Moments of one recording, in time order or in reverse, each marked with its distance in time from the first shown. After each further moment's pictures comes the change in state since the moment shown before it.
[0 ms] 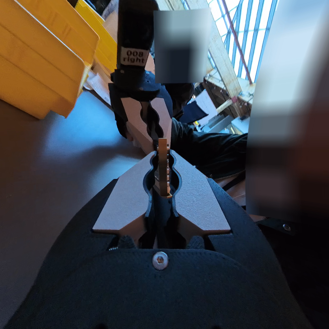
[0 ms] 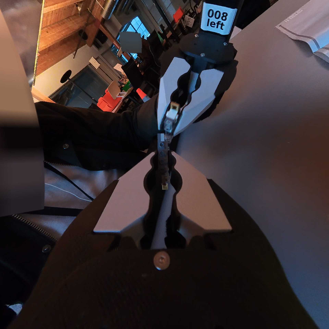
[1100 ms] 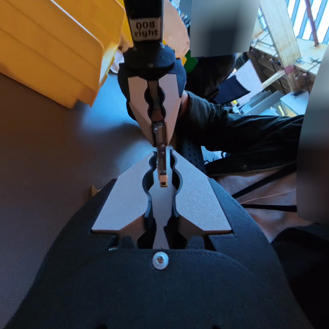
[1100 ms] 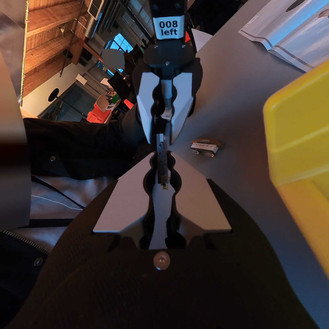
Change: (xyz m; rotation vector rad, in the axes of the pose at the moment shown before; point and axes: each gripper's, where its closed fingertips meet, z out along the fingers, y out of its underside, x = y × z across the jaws) left arm -0.026 0.016 0.007 -0.127 -0.204 0.083; right arm 0.027 -0.001 -0.015 0.051 0.084 0.073
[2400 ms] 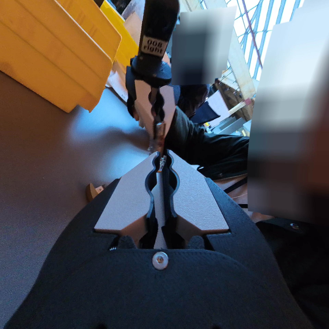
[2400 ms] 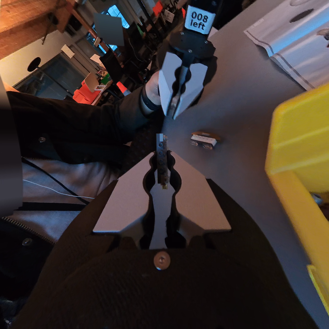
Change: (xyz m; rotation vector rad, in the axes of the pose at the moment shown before) left arm 0.003 -0.013 -0.022 0.120 0.130 -0.105; right arm -0.010 0.006 -0.021 -0.068 0.033 -0.126
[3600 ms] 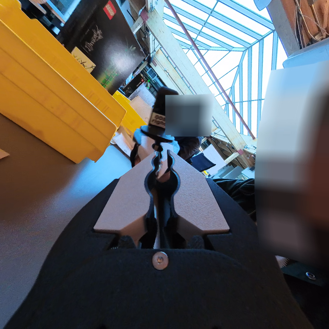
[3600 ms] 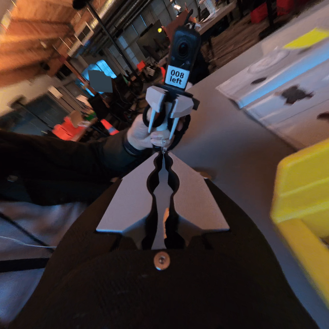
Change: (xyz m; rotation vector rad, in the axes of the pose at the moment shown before) left arm 0.014 -0.053 -0.012 0.356 0.008 0.039; right arm 0.005 -0.042 0.025 0.230 0.123 -0.059
